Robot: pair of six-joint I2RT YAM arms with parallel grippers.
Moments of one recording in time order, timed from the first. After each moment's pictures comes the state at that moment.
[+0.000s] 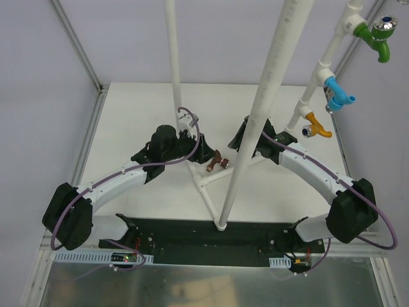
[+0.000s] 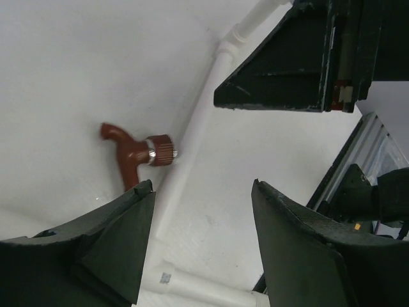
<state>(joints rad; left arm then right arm) -0.63 1.25 0.76 0.15 0.35 -0.47 0.60 1.43 1.12 -0.54 0.09 0.95</state>
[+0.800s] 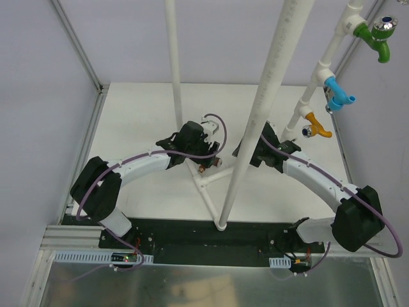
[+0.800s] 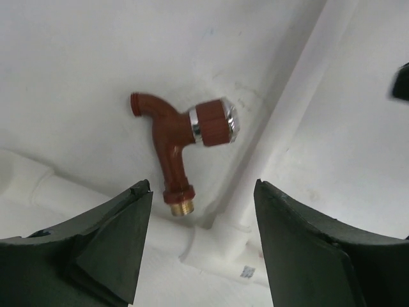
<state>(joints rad) -0.72 1.57 1.04 -0.19 0.12 -0.19 0.60 1.34 0.99 -0.53 0.11 0.94</state>
